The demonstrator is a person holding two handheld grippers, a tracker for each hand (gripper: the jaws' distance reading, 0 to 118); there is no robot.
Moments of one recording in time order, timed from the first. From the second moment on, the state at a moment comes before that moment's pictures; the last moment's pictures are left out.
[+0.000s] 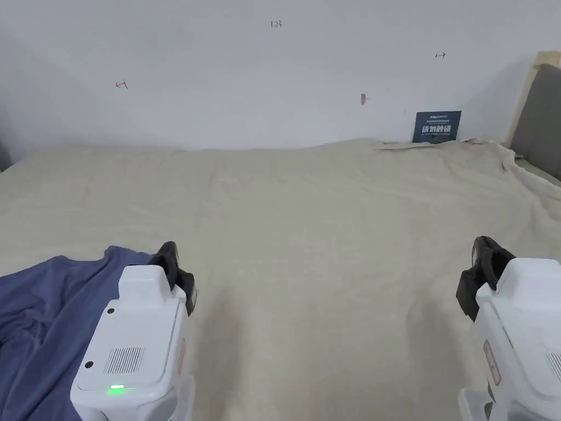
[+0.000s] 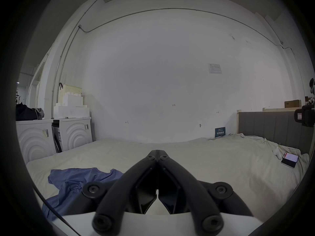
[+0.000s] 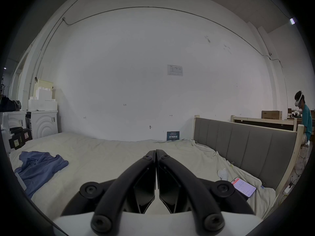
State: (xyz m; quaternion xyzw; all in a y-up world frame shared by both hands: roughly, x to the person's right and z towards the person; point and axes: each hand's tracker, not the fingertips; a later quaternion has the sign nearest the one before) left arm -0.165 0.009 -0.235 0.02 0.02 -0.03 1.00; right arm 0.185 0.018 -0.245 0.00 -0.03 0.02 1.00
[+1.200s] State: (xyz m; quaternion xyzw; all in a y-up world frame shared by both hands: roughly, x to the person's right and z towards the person) left arm -0.225 0.023 -0.241 -0.02 -0.05 0.29 0.96; right arm 0.152 0.022 -0.241 0.06 -0.09 0.28 0.95
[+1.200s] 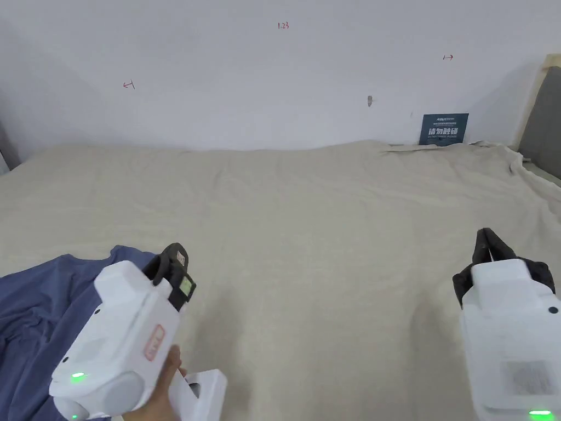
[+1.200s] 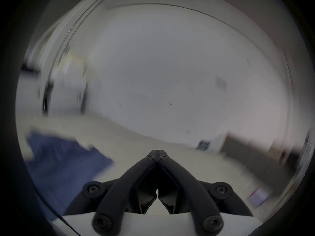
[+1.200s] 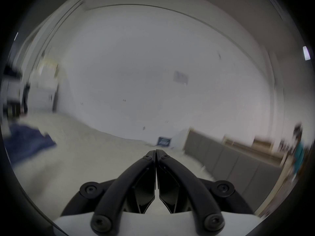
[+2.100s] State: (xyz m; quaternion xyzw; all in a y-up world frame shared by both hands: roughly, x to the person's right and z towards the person) left arm -0.162 0.016 -0.225 0.05 0.02 -0.08 1.00; right arm 0.182 0.026 -0.243 -0.03 -0.02 0.01 1.00
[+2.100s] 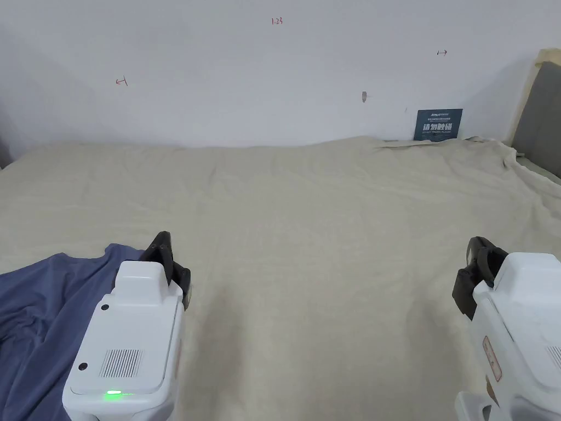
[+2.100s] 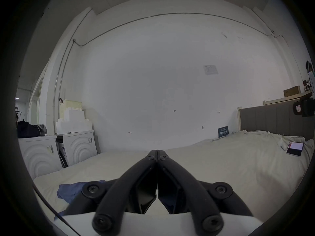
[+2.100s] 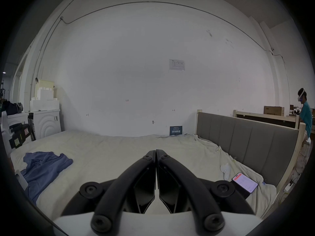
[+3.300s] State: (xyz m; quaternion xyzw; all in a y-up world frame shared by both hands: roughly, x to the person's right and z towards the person) left arm -0.161 0.015 -0.221 0.04 0.00 -0.08 1.00; right arm 0.183 0.031 -0.241 -0.02 -0.02 0.02 1.00
